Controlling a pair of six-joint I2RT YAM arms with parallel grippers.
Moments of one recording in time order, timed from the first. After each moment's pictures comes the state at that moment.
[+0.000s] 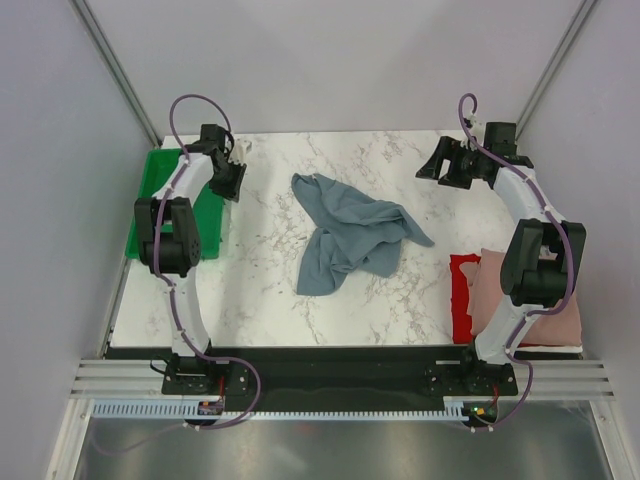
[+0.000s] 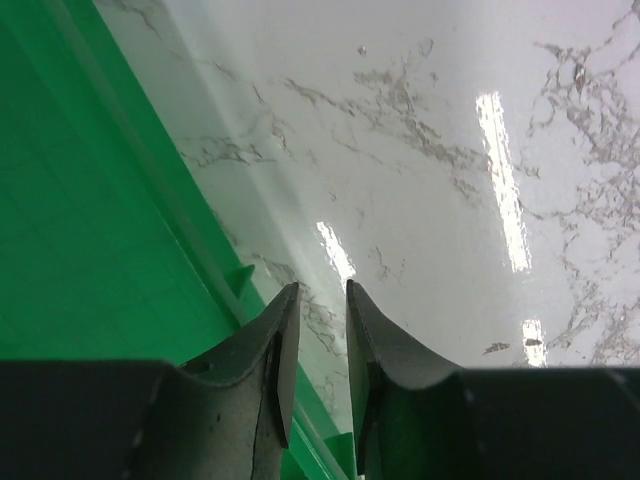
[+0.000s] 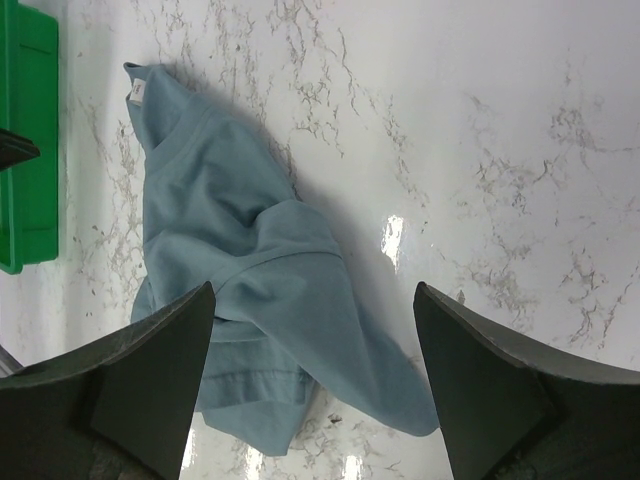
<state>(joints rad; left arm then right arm) -0.02 2.14 1.78 -0.77 0.11 0.30 -0.11 1.83 1.50 -0.44 -0.60 0.21</state>
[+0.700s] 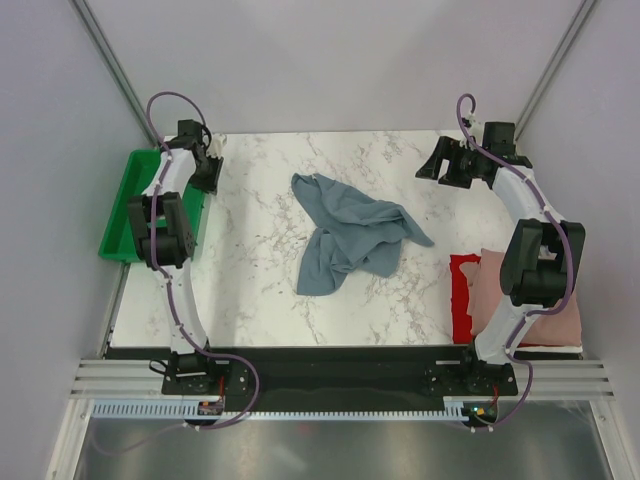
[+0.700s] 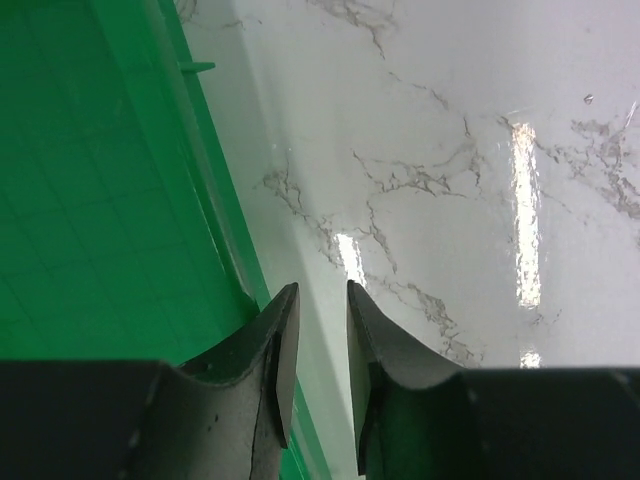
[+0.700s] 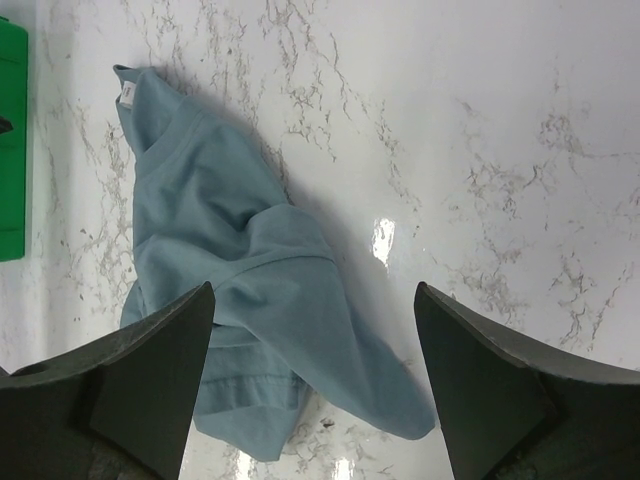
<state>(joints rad) 0.09 2.27 1.95 -0.78 0.06 0.32 -0.10 1.83 1.50 -0.43 -0.58 0.20</state>
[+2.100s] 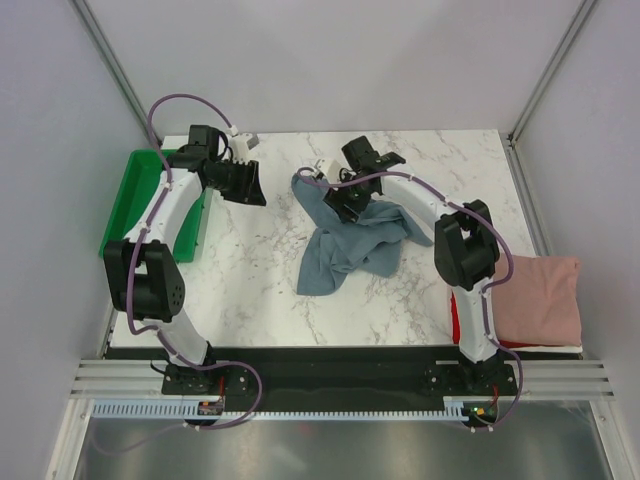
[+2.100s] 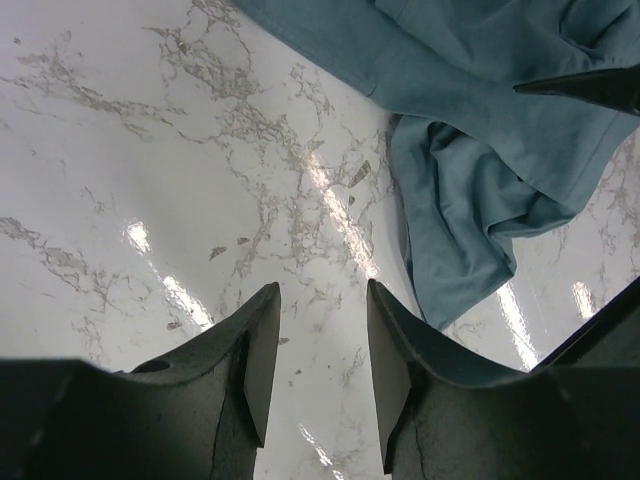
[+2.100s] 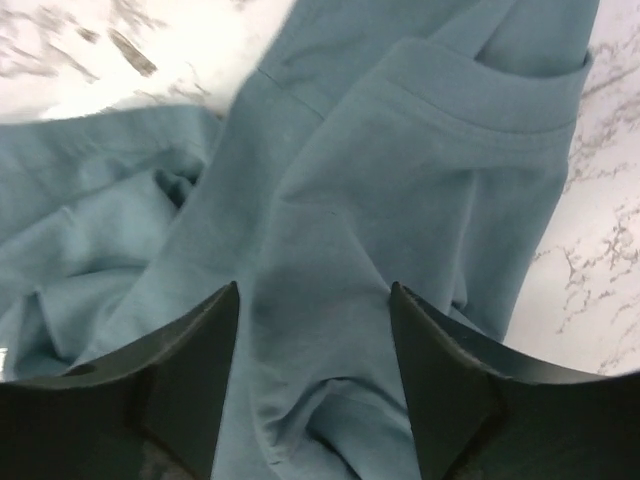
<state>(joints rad) -0.08 1.73 1.54 -0.81 0.52 0.16 0.51 2.13 1.84 -0.76 -0.28 -0.54</state>
